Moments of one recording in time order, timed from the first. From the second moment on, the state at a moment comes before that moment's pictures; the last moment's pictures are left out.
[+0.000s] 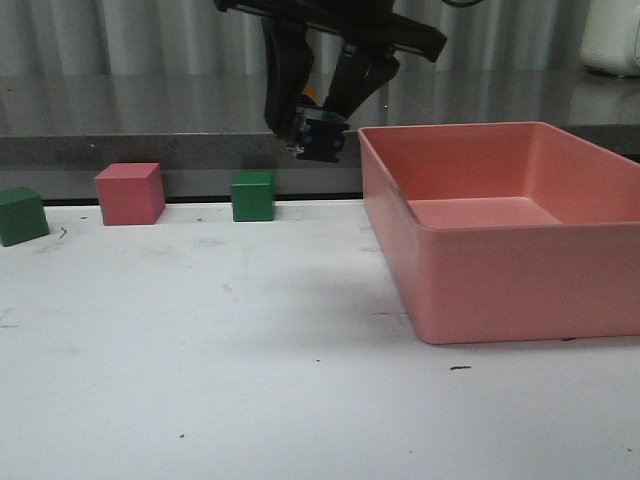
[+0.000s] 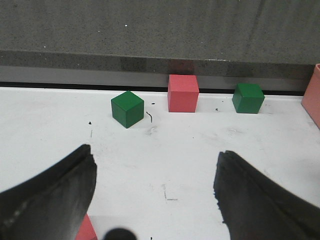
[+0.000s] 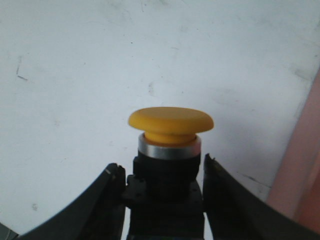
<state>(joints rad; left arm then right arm) -0.05 0.51 -0.58 0.06 0.50 -0.11 0.57 1.91 -1.78 0.20 1.02 0.20</state>
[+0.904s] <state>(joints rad) -0.05 0.51 -0.58 0.06 0.50 -0.11 0.67 2.14 -1.78 0.31 0.91 0.21</state>
